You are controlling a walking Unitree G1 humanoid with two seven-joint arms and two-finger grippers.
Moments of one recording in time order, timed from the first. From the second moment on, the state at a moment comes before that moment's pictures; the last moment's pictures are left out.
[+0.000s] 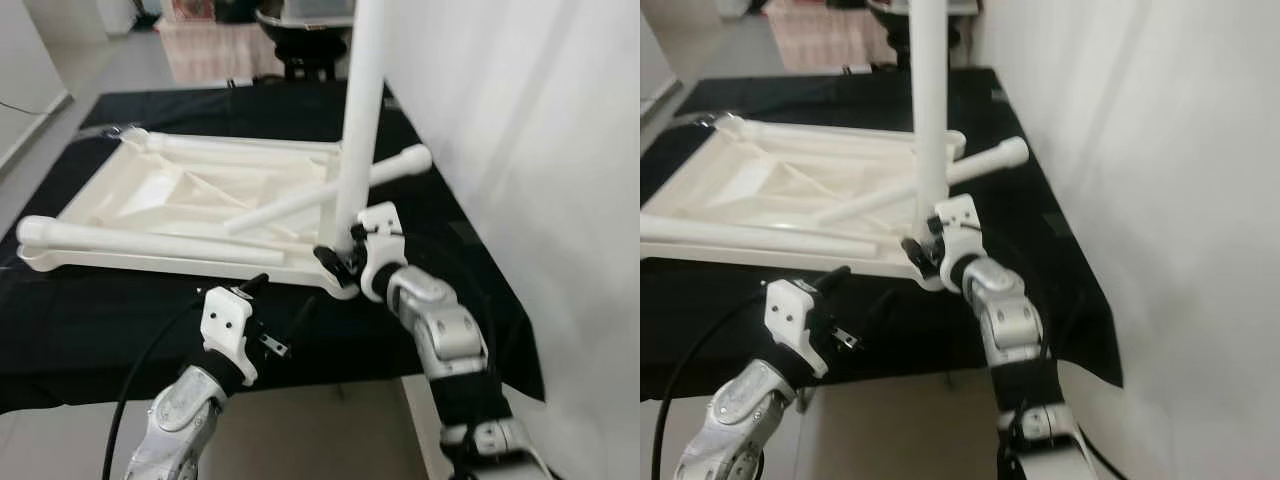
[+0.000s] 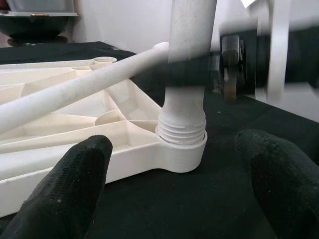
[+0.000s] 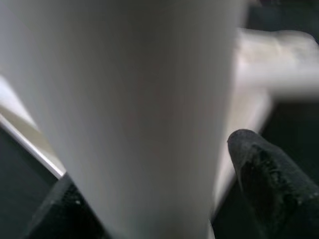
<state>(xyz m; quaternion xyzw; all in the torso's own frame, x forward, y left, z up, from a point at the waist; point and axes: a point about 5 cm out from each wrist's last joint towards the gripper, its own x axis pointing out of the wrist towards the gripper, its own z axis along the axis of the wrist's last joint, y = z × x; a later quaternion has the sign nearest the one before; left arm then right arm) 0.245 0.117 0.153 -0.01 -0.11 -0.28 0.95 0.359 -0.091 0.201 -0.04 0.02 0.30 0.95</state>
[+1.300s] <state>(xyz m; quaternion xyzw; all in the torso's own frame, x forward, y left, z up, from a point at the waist) 0.242 0.118 0.152 -0.01 -0.11 -0.27 0.96 0.339 -0.080 0.168 -0.03 0.07 0.18 0.98</state>
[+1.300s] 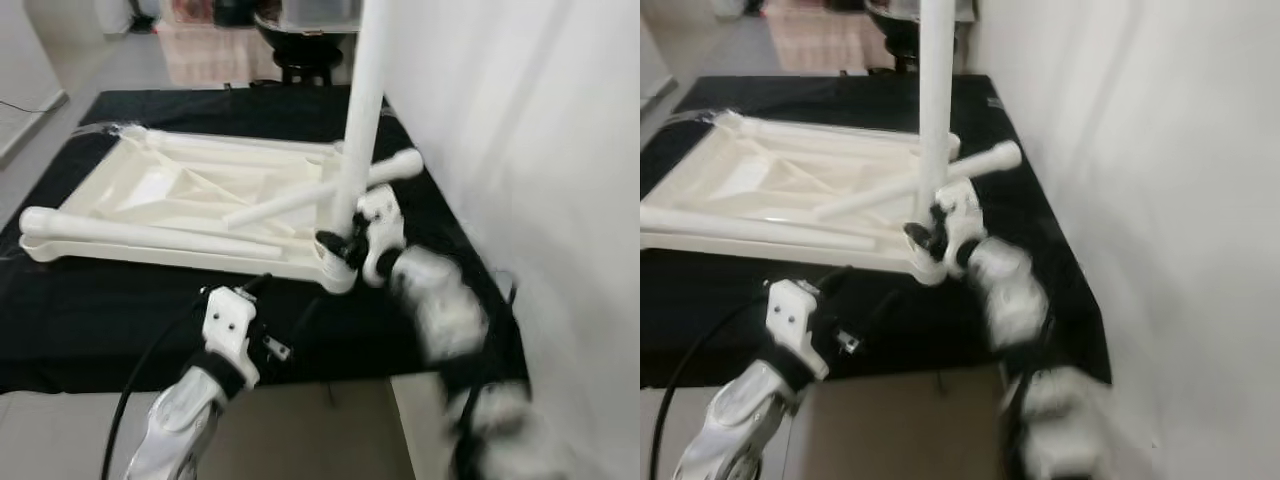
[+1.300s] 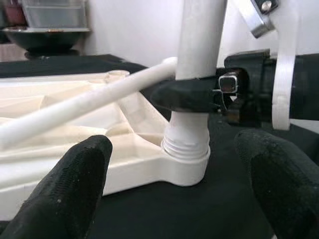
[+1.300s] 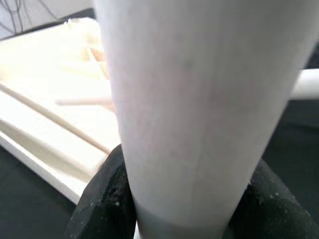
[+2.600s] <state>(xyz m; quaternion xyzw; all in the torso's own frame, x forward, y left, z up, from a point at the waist) 0.244 0.114 0.151 -0.02 -0.11 -0.27 0.96 0.381 -0.087 0.205 -0.12 0.07 0.52 0.84</state>
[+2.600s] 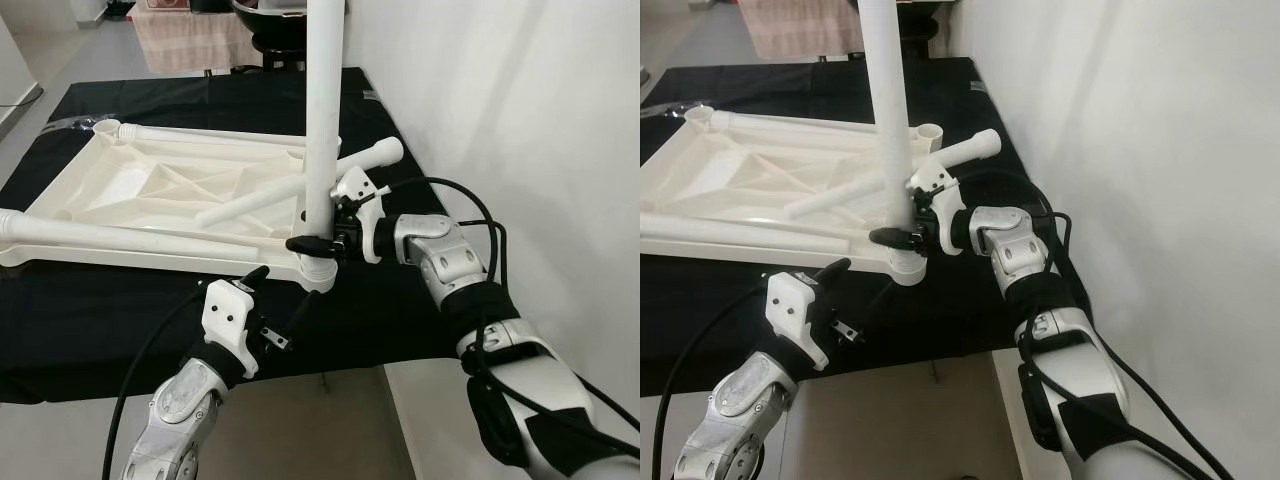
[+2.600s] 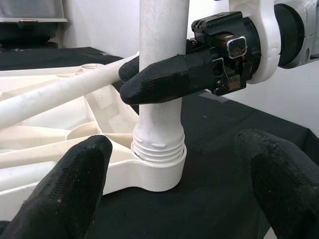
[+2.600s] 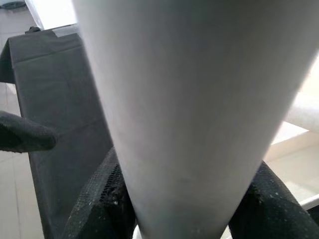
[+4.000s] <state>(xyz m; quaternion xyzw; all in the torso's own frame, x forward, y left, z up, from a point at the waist) 0.248 0.114 0.149 -0.02 -0.10 -0.27 0.96 0.377 -0.095 0.208 -0.18 0.04 0.47 0.86</state>
